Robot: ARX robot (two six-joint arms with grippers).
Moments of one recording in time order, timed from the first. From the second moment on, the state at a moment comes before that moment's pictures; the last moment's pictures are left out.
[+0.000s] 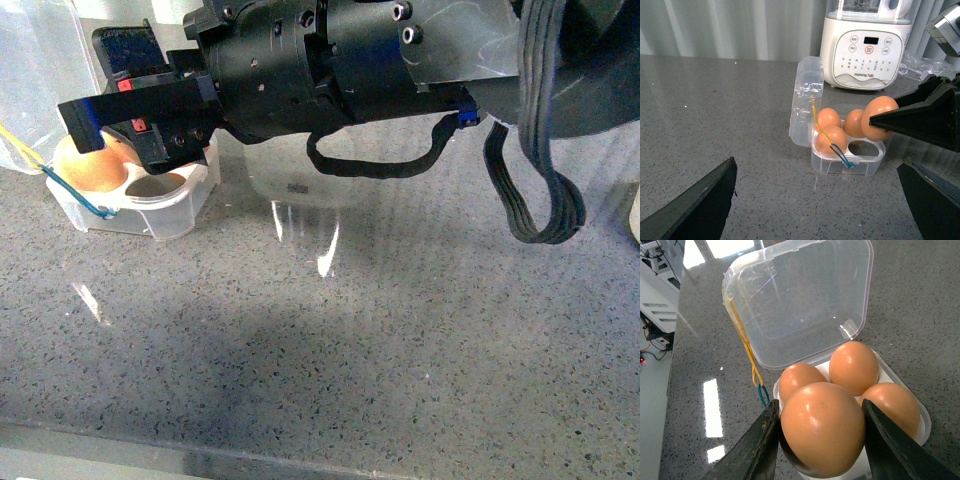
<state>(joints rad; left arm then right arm) 0.00 0.00 0.03 0.00 0.00 0.00 0.66 1.99 1.20 0.42 -0.59 -0.04</state>
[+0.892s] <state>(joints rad) 0.00 0.00 0.03 0.00 0.00 0.00 0.63 1.93 1.14 0.45 -0.56 -0.08</state>
